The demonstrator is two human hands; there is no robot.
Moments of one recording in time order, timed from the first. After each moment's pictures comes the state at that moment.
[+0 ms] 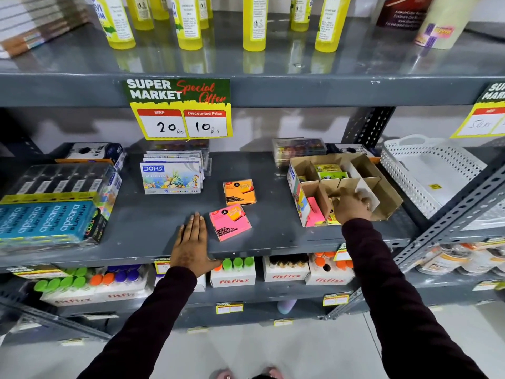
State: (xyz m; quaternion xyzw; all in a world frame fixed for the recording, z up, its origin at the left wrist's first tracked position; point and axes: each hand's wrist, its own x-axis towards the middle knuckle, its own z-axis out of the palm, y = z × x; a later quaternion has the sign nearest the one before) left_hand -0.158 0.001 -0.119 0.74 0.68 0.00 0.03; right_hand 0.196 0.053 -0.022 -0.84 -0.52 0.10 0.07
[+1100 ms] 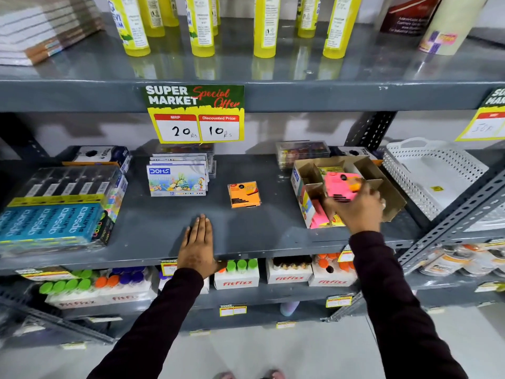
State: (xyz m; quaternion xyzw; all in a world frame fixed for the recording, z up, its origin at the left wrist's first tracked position) left_hand -0.159 0.000 -0.122 0.74 0.67 0.02 0.02; right_hand 0.174 0.017 0.006 -0.82 -0.49 0.04 0.29
